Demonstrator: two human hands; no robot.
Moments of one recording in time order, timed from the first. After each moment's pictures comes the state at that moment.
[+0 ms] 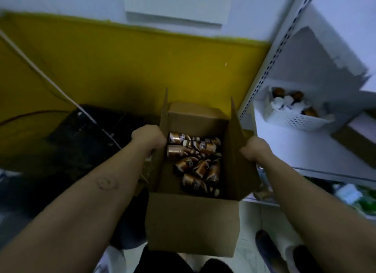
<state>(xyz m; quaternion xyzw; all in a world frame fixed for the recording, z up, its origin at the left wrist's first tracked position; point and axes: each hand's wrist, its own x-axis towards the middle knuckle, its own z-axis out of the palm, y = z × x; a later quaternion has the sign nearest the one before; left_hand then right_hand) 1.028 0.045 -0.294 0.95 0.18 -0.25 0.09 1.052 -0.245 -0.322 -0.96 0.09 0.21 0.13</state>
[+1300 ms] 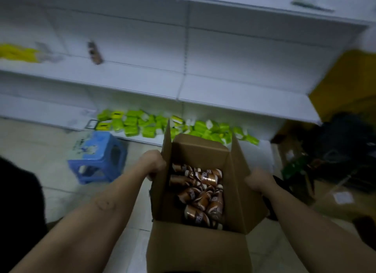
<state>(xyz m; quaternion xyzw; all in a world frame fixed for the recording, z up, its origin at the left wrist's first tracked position) 0.084 -0.061 -0.312 0.54 0.76 -0.04 0.37 0.404 -0.063 -0.324 -0.75 -0.59 0.27 -0.09</state>
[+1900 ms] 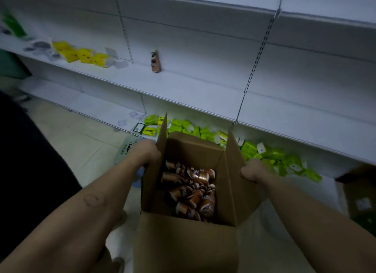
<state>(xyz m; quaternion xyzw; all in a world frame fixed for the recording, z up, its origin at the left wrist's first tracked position) -0.160 0.033 -0.305 0.49 0.84 -0.03 0.23 0.153 0.115 -0.337 -0.66 -0.70 0.24 -0.12</state>
